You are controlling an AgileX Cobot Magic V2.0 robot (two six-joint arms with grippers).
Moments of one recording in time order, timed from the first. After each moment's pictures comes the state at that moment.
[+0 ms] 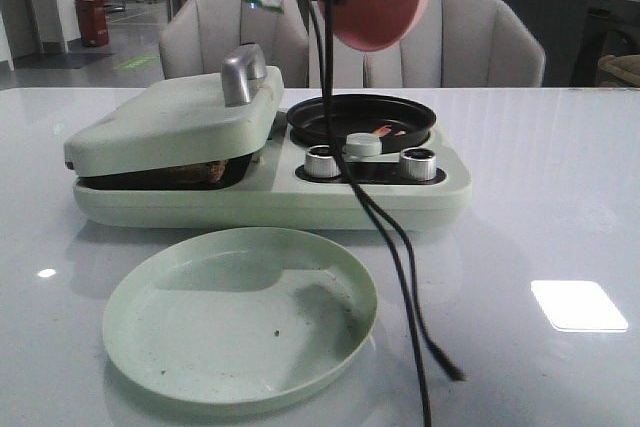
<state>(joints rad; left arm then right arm) -0.38 0.66 -0.73 -0.28 0.80 0.26 0.71 2.21 -2.06 -1.55 1.18 0.42</state>
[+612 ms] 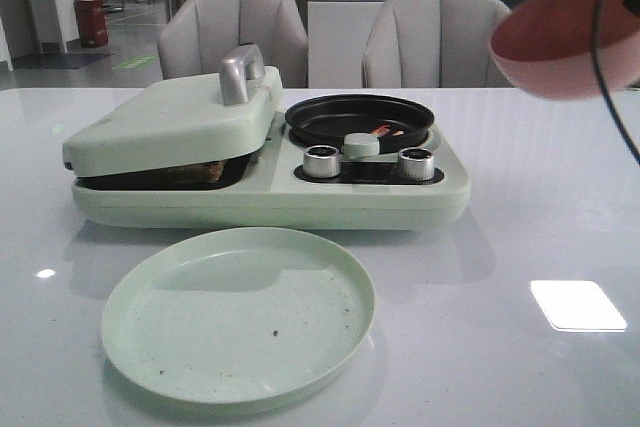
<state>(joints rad) -0.38 0.66 -0.73 -0.28 0.80 0.26 0.12 1.70 -1.59 -0.28 1.15 0.14</state>
